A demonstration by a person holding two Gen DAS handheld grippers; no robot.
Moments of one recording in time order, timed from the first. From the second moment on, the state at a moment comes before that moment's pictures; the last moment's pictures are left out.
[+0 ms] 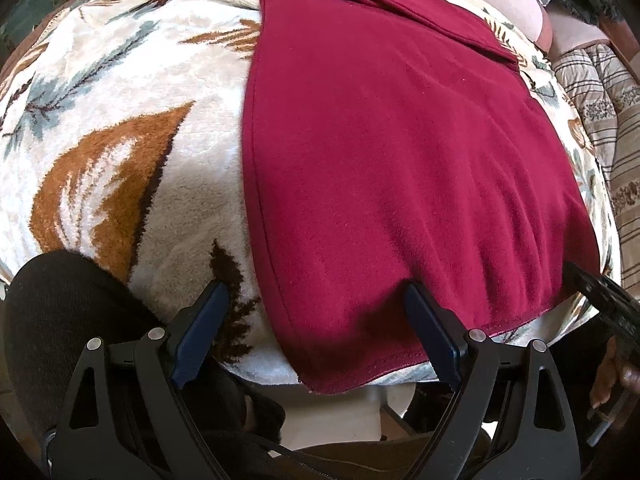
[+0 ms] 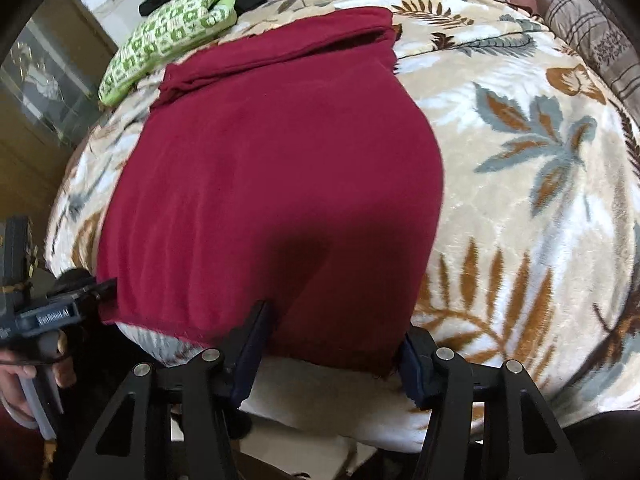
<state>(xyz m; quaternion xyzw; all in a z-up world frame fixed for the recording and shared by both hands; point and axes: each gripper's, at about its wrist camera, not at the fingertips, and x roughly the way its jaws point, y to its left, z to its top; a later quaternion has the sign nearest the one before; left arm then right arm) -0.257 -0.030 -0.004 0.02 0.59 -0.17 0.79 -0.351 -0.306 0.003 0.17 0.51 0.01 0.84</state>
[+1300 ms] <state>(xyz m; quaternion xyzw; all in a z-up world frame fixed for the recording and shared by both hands) -0.047 -0.046 0.113 -0.08 0.47 -0.21 0.85 -0.085 -0.382 0.117 0.29 0.36 0.13 0.88</state>
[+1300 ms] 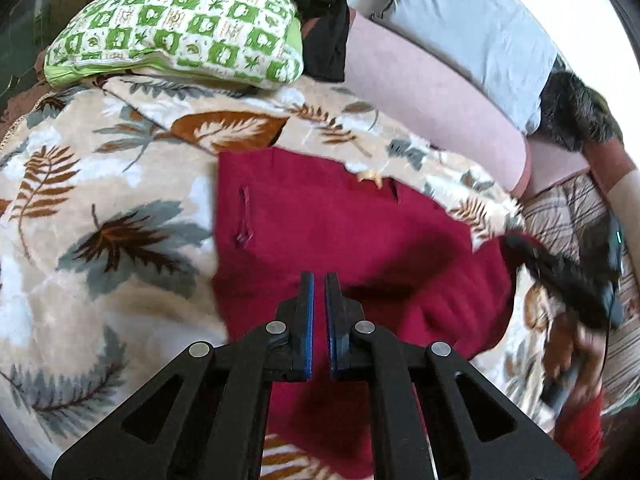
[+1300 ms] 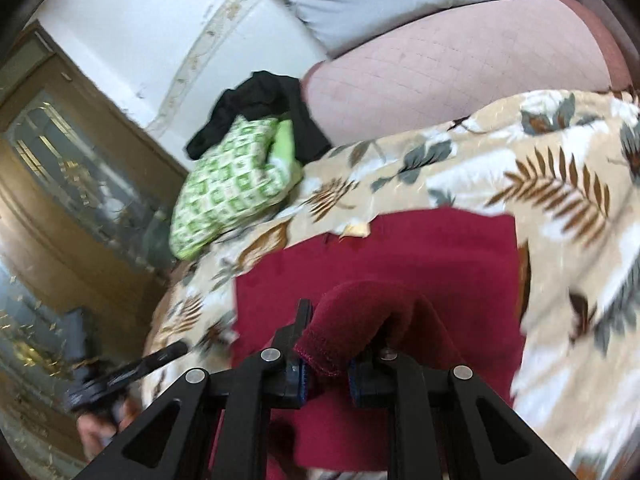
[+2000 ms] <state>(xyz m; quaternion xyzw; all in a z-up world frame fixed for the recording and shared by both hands) -0.068 -0.041 0.065 -0.04 0.49 -0.18 0.85 -0.046 -0.412 0.084 0.29 0.38 0.07 0.88</state>
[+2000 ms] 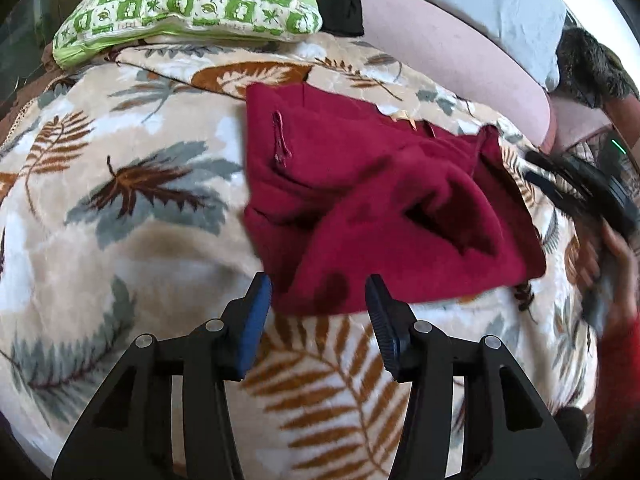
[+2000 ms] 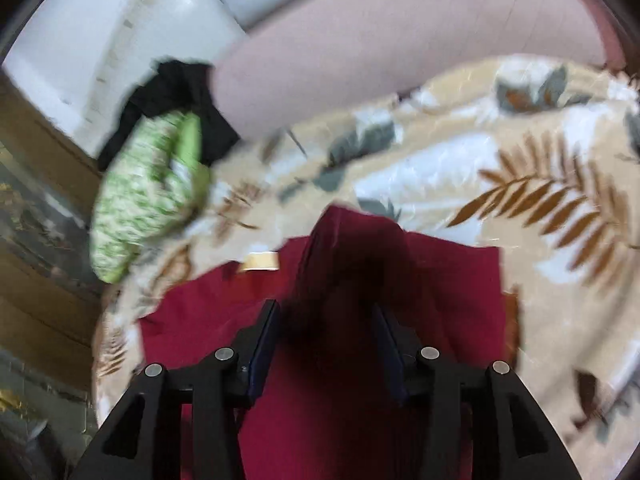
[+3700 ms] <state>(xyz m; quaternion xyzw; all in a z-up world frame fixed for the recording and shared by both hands) 0.037 -0.038 0.049 -0.07 0.49 -0.09 0.87 -0.026 -0.419 0.081 0.18 0.39 -0.05 0.90</state>
